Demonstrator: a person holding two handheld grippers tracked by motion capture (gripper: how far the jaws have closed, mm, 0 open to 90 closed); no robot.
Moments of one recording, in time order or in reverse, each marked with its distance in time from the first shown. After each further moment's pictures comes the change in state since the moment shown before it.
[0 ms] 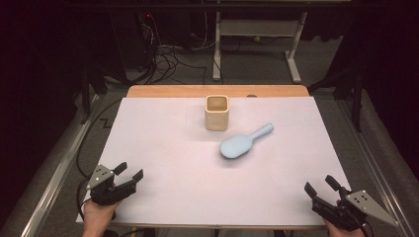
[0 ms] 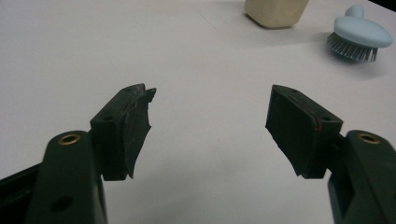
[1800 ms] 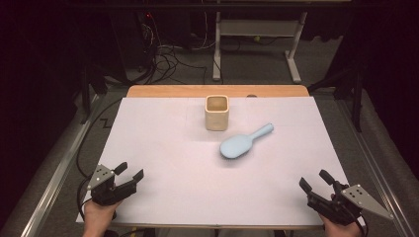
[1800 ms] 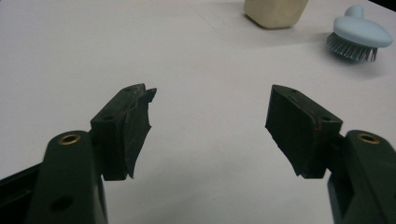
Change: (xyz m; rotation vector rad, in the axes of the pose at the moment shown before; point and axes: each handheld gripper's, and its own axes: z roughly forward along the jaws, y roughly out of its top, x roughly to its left) left arm -0.001 0.000 0.000 -0.004 0.003 0.001; right arm 0.007 0.010 0.011 -0.030 0.058 -0.007
